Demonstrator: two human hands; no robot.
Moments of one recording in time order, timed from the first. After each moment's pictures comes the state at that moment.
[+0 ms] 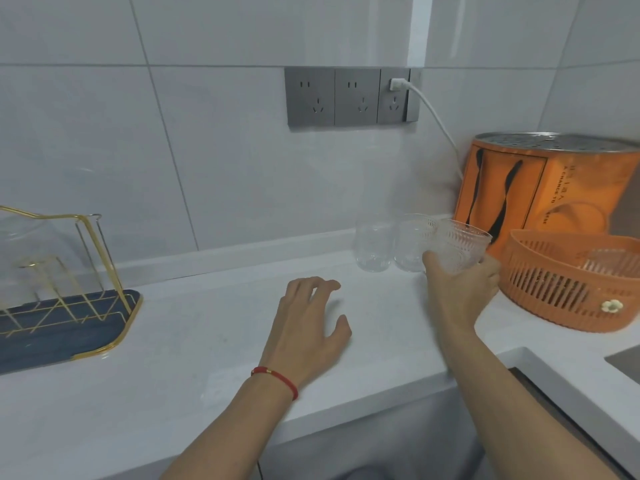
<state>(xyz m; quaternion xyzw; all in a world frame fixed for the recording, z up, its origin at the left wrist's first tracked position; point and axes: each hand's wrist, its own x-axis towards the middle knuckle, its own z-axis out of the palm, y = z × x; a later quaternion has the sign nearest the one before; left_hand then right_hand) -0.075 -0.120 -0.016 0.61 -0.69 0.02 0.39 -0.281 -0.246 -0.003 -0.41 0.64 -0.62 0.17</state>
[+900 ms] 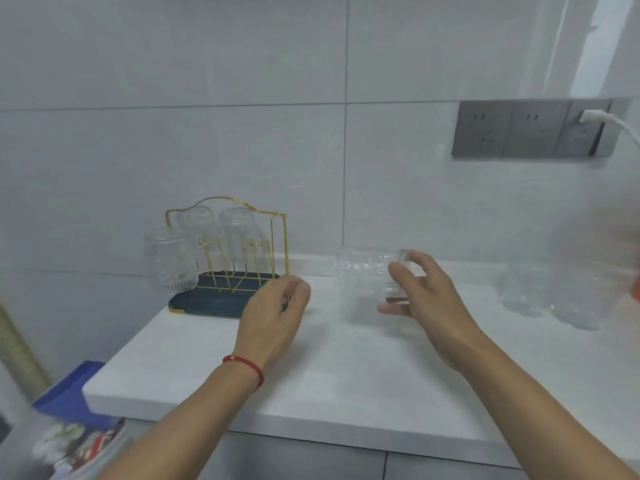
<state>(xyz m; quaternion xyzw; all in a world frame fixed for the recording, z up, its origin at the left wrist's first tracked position) 0.101 0.008 0.031 0.75 -0.44 -0.01 0.49 -0.097 -0.126 0.062 -0.68 0.32 -0.38 0.54</state>
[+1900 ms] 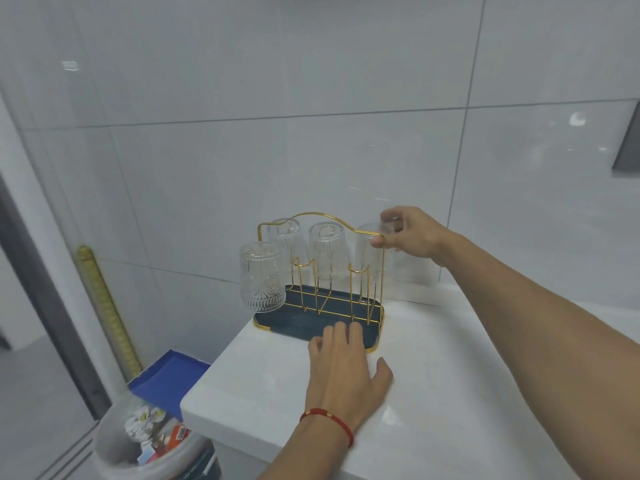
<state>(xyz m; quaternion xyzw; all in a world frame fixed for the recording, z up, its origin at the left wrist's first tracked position) 0.144 0.008 -0.018 0.86 -0.44 0.12 0.22 0.135 -0.210 0.135 -0.87 0.24 -0.21 0.38</state>
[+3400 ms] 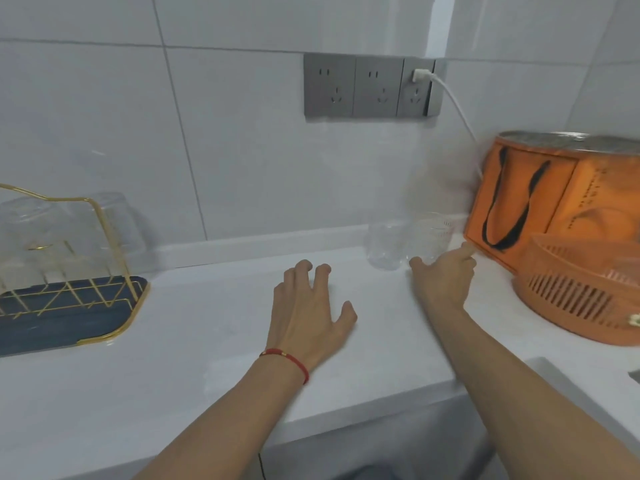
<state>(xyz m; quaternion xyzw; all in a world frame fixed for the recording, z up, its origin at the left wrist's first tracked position) -0.069 -0.143 -0.020 0.69 -0.64 0.09 0.32 -0.254 -0.283 -0.006 -0.51 0.69 -0.47 0.17</state>
